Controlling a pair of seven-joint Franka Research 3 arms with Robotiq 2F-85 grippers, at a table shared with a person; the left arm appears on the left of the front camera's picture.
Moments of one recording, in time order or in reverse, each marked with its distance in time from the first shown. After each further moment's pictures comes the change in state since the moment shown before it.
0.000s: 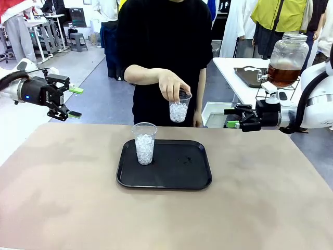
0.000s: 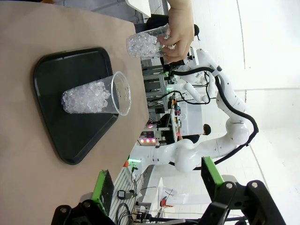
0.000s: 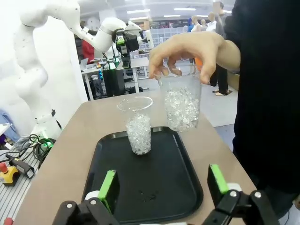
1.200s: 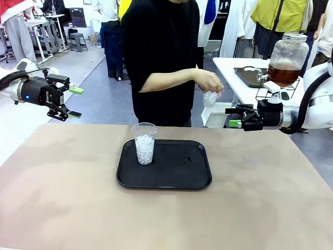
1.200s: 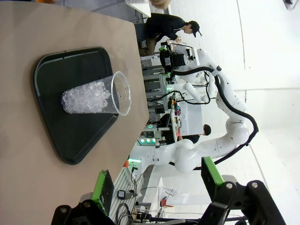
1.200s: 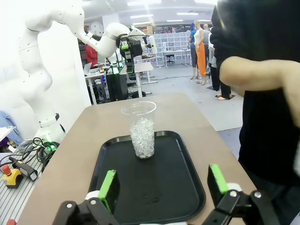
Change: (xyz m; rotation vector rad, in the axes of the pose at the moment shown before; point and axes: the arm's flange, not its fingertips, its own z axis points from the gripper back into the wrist) left arm 0.000 0.000 0.000 0.000 0.000 0.000; right arm 0.001 0.001 0.003 0.012 -0.022 -0.004
